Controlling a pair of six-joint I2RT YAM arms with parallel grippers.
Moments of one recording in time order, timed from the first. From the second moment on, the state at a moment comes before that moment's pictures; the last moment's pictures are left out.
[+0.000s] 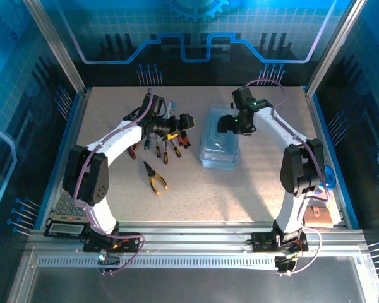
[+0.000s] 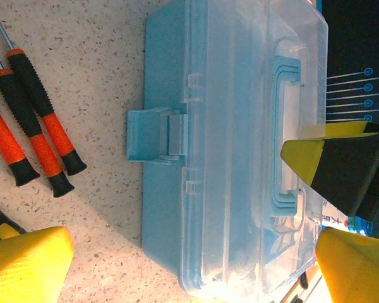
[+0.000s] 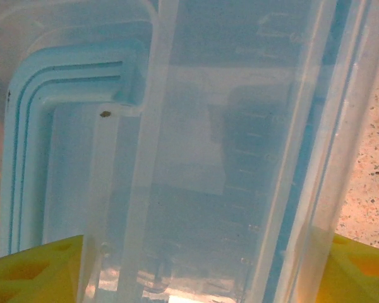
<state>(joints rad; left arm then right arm) -0.32 1.77 1.33 -0.38 0.55 -0.66 0.30 1.87 1.57 -0.85 -0.10 0.36</state>
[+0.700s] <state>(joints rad) -0.35 1.87 1.47 -0.24 0.69 -0.77 0.09 1.75 1.30 -0.50 -0.68 0.32</state>
